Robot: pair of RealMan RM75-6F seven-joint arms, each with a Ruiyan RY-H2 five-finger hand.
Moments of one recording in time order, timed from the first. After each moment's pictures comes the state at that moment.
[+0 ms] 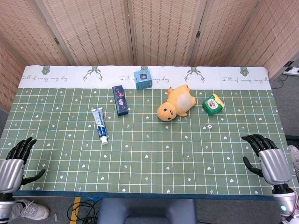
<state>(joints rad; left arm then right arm) -0.09 -1.15 -0.04 -1.61 1.52 1.49 0.01 0.10 -1.08 0.05 -1.68 -1.60 1.51 -0.02</state>
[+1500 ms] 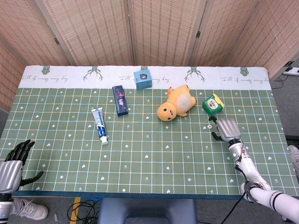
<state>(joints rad) -0.09 -1.16 -0.03 -1.57 1.49 1.47 -0.01 0.55 -1.47 0.21 -1.19 -1.18 0.86 -0.19</state>
